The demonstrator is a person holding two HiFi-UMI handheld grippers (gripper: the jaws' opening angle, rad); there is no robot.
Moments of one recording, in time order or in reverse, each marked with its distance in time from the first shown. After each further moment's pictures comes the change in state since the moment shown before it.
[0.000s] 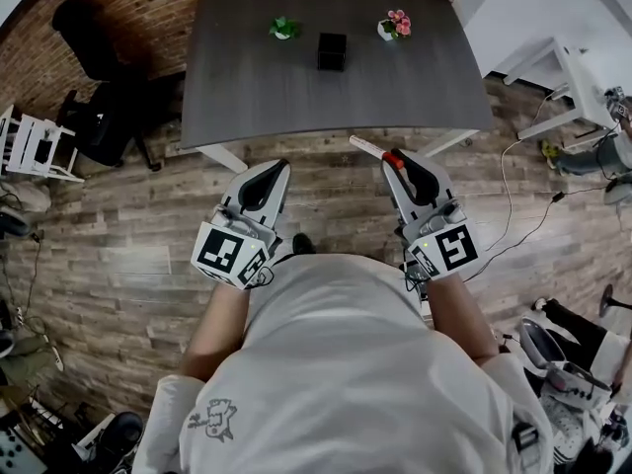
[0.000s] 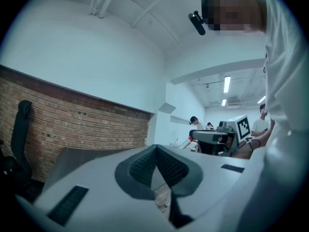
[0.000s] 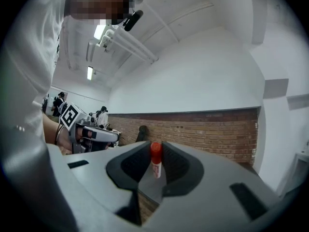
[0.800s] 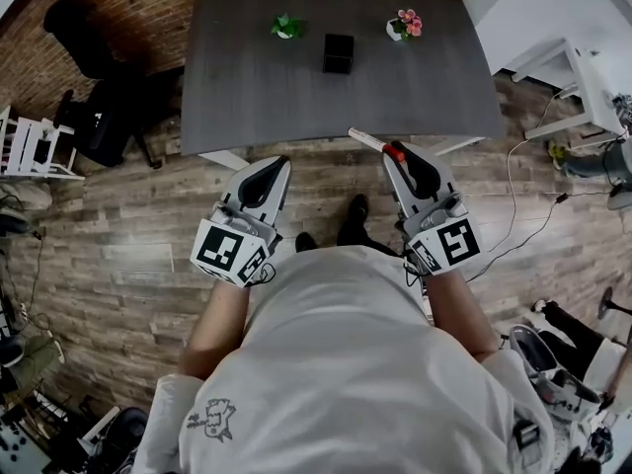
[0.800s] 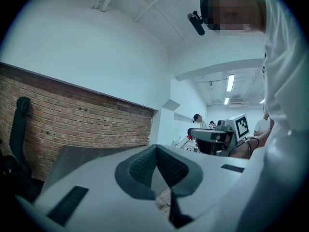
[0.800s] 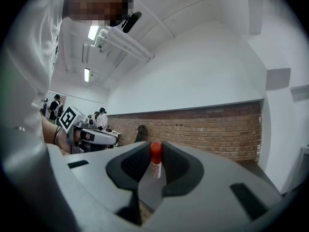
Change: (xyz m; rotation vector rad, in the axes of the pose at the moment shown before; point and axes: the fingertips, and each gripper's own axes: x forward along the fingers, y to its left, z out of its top) left arm 0.045 0.046 -0.002 -0.014 0.034 0.008; right arm 0.058 -0.041 -0.014 0.040 0.008 0.010
